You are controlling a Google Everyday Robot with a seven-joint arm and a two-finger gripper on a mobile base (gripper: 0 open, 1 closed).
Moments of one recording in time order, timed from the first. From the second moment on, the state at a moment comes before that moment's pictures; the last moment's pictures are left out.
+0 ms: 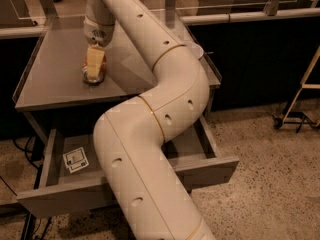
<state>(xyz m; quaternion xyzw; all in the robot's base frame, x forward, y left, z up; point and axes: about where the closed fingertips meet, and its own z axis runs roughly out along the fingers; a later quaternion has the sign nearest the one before) 0.730 0.200 0.842 -0.75 0.63 0.13 0.13</state>
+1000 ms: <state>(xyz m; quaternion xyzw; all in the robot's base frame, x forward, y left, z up) 0.696 0.224 0.918 -0.76 0.61 0.12 0.21</state>
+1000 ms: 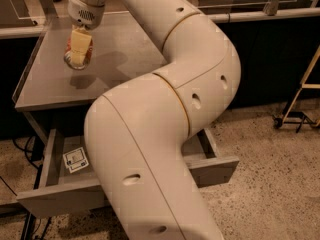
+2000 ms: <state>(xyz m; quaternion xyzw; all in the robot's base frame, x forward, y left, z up) 0.674 0.212 0.915 -0.74 0.63 0.12 0.21</state>
